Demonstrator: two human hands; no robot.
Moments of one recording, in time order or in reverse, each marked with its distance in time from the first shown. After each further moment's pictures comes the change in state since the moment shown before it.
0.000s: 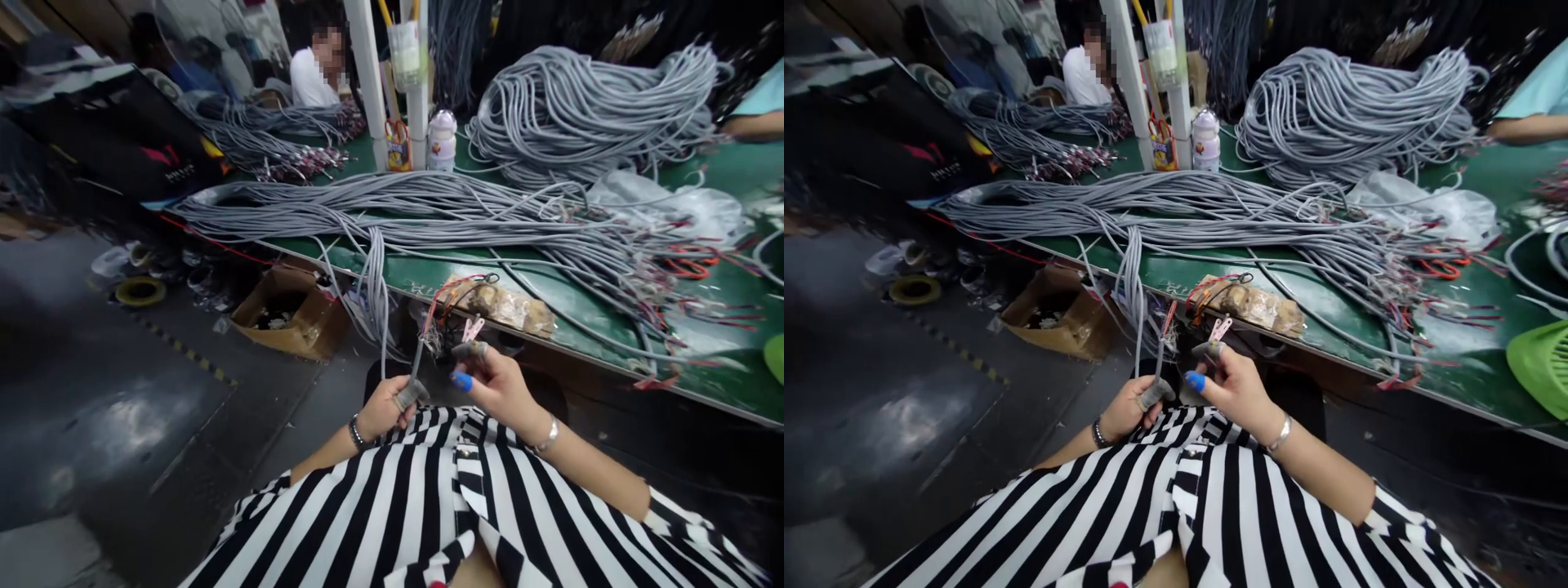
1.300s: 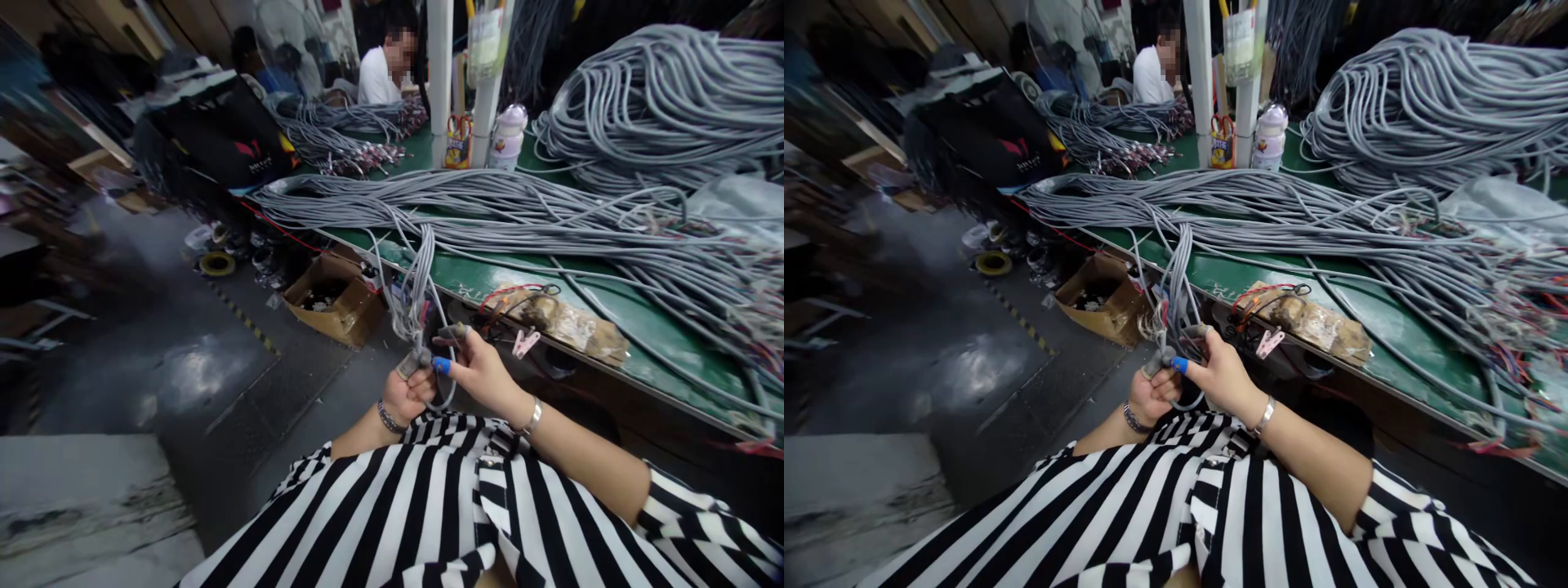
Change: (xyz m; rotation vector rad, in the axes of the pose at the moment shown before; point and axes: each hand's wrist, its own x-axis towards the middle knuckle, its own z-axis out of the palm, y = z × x) left_hand 0.008 0.009 -0.016 -1.137 0.099 0.031; right_hand 0.059 -0.013 0.069 0.133 -0.174 -0.007
